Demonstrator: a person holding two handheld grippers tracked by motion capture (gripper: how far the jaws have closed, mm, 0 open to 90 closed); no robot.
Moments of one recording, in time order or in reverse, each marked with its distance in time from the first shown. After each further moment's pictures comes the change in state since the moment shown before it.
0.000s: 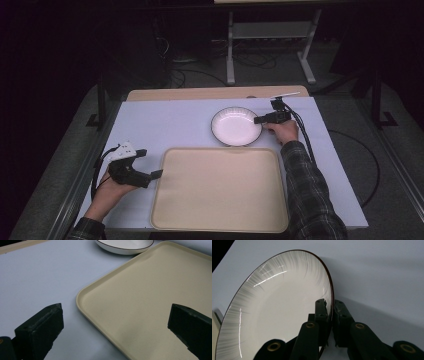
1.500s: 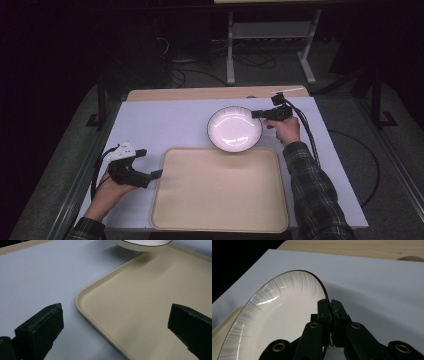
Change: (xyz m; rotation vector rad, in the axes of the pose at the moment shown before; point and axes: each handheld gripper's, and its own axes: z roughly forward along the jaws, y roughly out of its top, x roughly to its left) left arm 0.000 0.000 -0.001 -0.007 -0.003 0.001; right arm 0.039 0.003 -0.033 -0.110 0.075 -0.143
